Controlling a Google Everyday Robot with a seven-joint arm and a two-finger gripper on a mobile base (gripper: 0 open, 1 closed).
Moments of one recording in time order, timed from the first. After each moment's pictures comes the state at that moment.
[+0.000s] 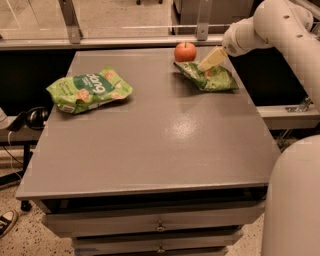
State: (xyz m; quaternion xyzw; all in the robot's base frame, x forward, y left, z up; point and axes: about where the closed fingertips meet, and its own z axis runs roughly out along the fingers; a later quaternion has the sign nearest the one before) arm 0.835 -0.204 0.887 -0.42 0.78 -0.03 0.46
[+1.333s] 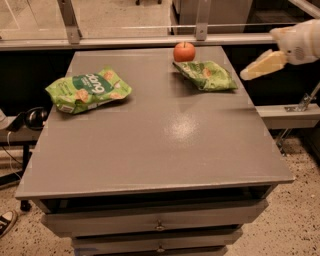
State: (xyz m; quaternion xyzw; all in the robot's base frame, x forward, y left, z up) arm 0.694 -0.281 0.935 -0.44 0.76 0.09 0.47
